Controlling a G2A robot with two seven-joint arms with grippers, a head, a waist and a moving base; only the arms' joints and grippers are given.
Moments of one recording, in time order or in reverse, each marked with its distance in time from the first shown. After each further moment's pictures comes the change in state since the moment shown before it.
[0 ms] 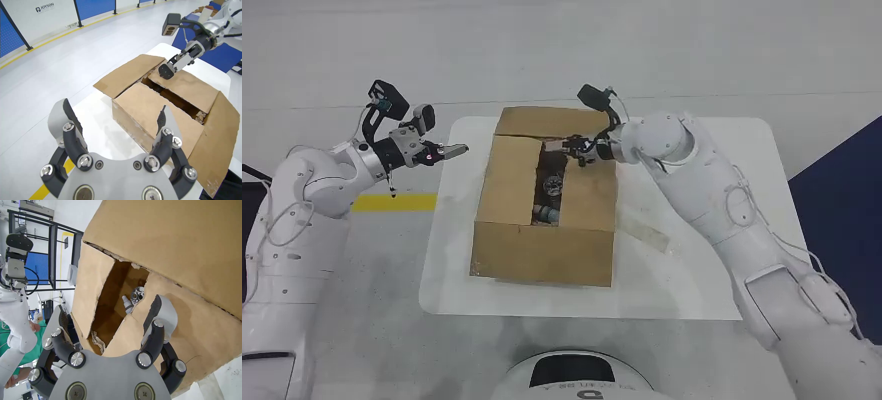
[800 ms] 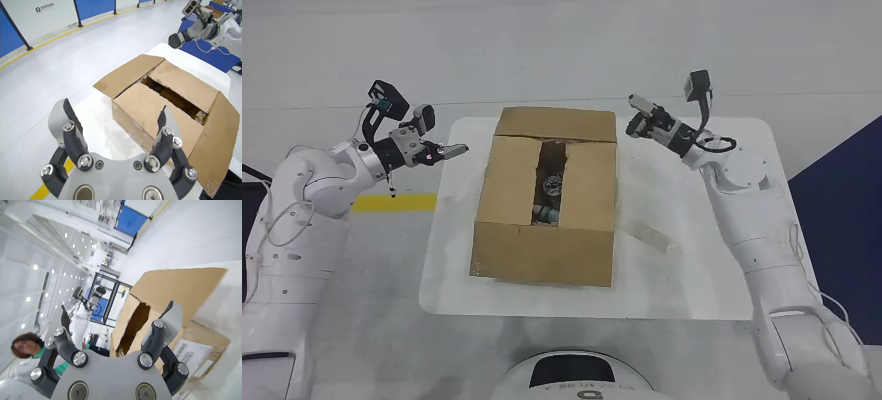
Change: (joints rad) left arm 0.000 0.000 0.000 0.000 0.000 0.000 0.000; right arm -0.286 0.095 0.462 0.012 0.340 -0.414 -0.188
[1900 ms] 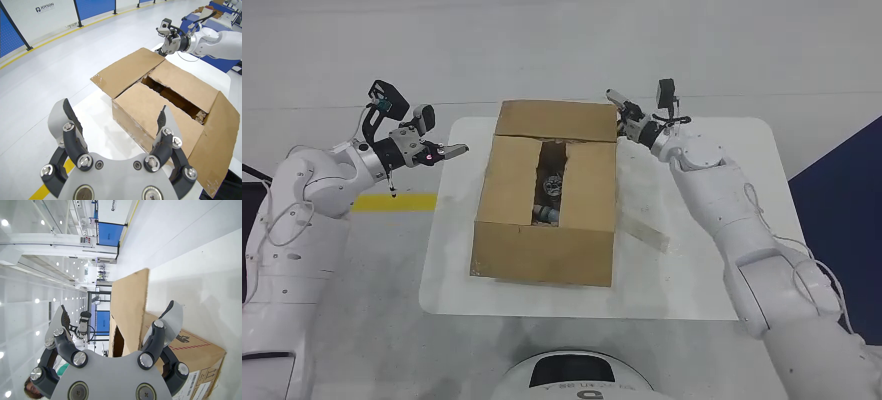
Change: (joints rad) left arm 0.000 0.000 0.000 0.000 0.000 0.000 0.000; right arm 0.343 -0.177 -0.263 0.659 0.161 -0.074 -0.049
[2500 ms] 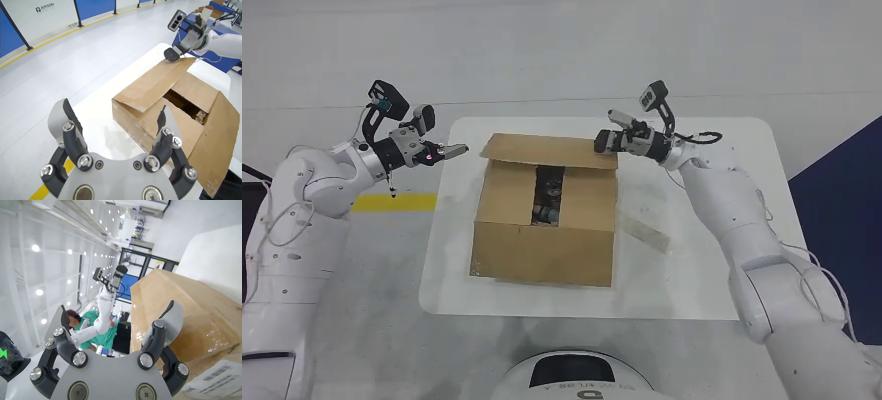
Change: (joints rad) left arm 0.000 0.000 0.000 0.000 0.000 0.000 0.000; right arm -0.034 0.034 0.074 -0.067 0.190 -0.110 0.588
